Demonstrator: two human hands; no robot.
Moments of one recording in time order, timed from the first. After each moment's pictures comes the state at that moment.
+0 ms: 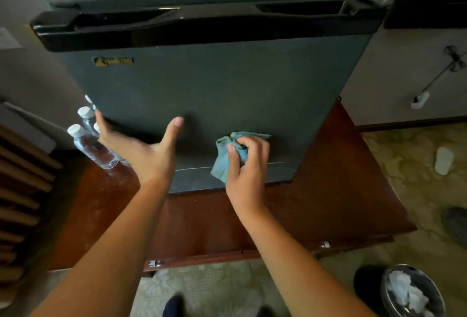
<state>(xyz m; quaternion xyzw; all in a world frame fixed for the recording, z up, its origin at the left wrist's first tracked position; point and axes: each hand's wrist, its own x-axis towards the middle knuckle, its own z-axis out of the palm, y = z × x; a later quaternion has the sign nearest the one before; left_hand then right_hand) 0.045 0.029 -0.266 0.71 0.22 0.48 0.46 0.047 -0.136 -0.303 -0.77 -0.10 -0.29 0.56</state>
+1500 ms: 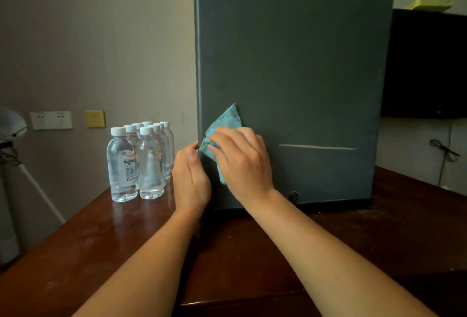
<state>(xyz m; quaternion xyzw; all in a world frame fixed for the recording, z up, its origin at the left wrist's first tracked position) 0.075 0.124 -0.478 0.67 -0.07 0.56 0.47 0.067 0.000 -0.436 -0.63 -0.34 -0.67 0.21</state>
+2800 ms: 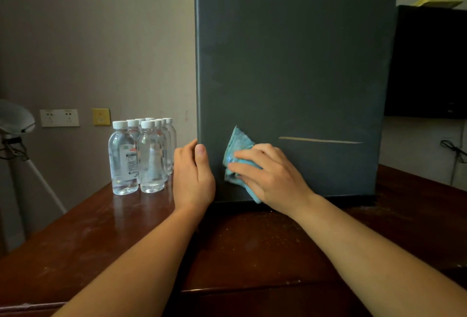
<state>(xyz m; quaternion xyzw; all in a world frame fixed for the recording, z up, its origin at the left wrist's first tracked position) 0.060 0.111 -0.485 0.73 -0.02 0.54 0.42 0.088 -0.078 -0.467 -0.64 -0.49 -0.59 0.07</state>
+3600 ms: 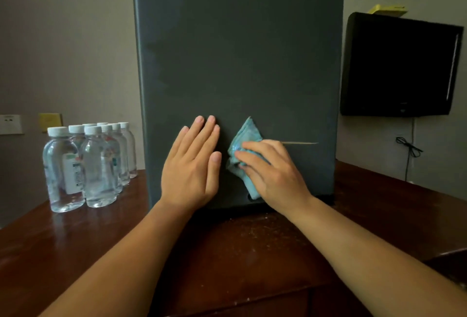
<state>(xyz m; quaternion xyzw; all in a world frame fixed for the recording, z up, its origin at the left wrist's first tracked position) 0.080 0.051 -0.461 0.72 -0.23 0.65 0.05 0.106 -0.152 -0.469 -0.66 -0.41 -0.62 0.14</state>
